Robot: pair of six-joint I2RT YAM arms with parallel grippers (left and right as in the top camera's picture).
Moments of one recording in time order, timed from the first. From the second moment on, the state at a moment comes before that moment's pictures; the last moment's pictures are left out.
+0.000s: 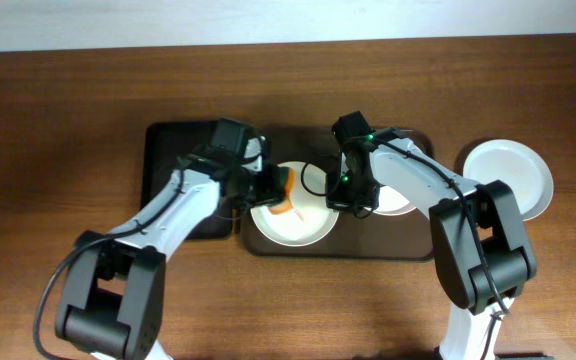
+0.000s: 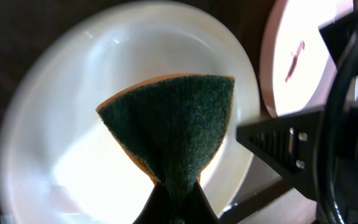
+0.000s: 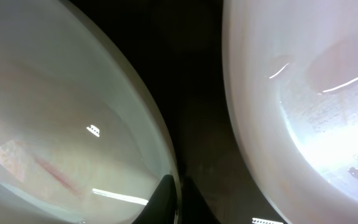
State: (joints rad) left arm -0.37 1.80 1.14 -0.49 0.48 -0.48; right arm 0.36 2.01 1.34 -0.86 -0.25 0.43
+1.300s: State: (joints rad) left arm -0.54 1.94 1.17 -0.48 0.27 -0.66; right arm 0.36 2.01 1.34 -0.86 -0.25 0.43
